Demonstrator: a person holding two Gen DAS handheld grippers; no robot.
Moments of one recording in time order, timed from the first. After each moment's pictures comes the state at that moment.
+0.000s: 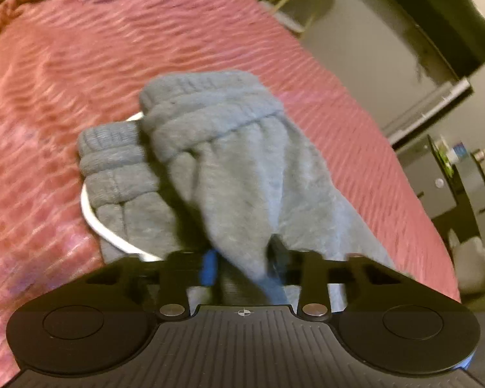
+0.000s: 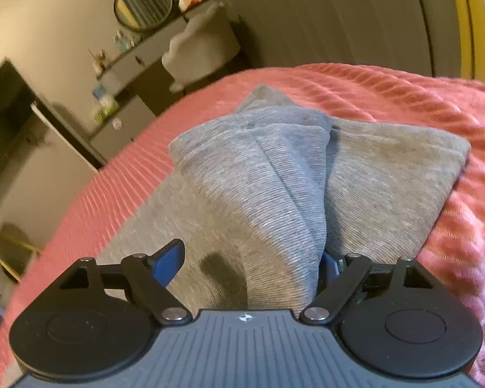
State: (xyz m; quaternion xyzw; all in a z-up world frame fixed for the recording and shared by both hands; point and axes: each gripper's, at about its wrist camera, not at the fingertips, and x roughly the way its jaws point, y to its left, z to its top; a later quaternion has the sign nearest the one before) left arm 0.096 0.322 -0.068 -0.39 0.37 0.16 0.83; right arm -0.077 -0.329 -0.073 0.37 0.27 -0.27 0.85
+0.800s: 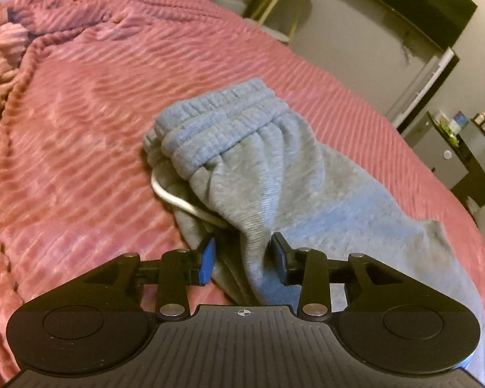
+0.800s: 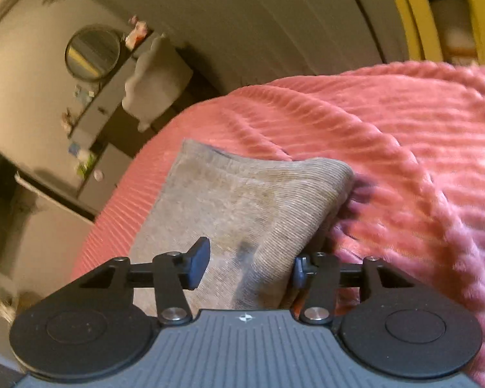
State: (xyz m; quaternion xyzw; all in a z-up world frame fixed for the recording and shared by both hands) left arm 0.046 0.300 -0.071 -0.29 0.35 0.17 0.87; right arm -0.141 -0.385 -0.065 0.46 0.23 -0.30 0.80
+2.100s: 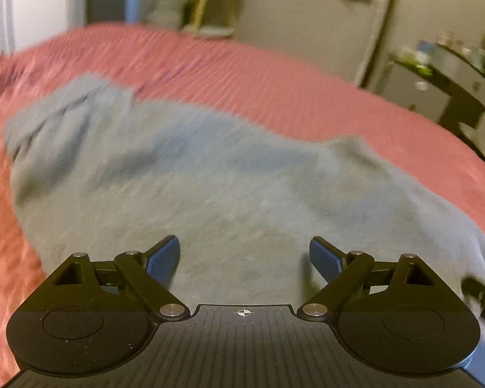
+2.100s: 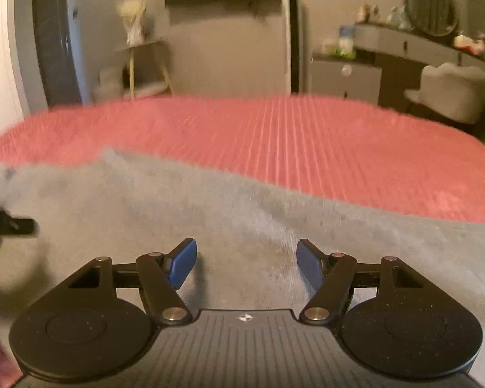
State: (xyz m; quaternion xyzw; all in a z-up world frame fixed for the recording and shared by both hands) left arm 0.107 0.143 -0.079 -0.15 0.38 0.15 0.90; right arm 0.072 -0.075 -0.052 0.00 0.35 0.05 0.94
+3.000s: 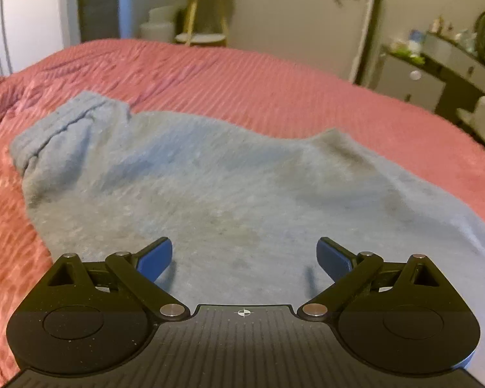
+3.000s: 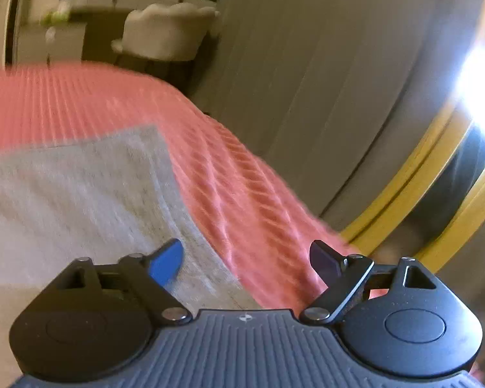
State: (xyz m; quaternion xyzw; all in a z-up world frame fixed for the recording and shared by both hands) left arm 0.085 0.110 -0.061 -0.10 0.37 0.12 0.92; right arm -0.039 -0.388 -0.034 0.05 0.36 -0.39 0.84
